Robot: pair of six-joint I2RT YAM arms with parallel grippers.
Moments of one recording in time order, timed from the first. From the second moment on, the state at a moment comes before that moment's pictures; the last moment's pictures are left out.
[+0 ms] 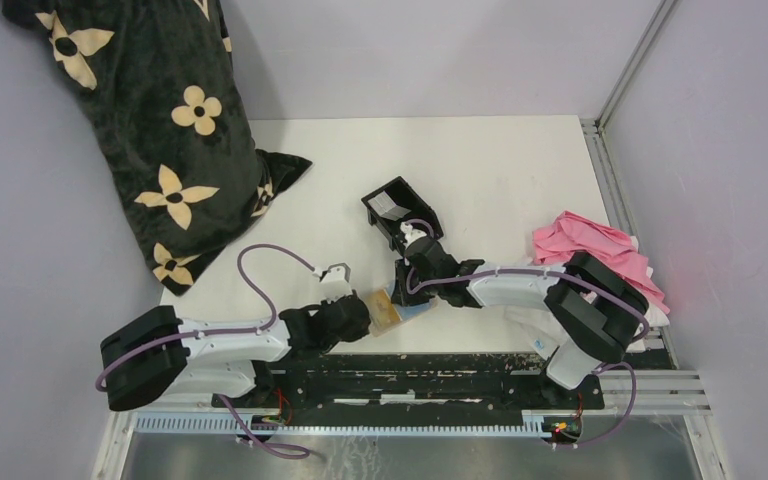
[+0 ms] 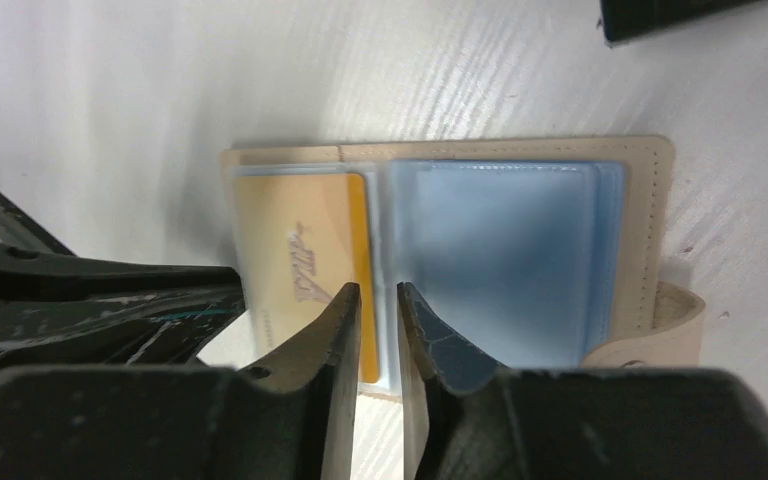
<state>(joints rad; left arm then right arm) -1.12 1.17 0.36 -0.07 -0.47 -1.11 0.91 1.65 0.77 0.04 -0.08 0.66</state>
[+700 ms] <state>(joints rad) -1.12 0.96 0.37 -0.42 -0.54 -1.16 0.91 1.57 0.99 -0.16 0.00 0.49</state>
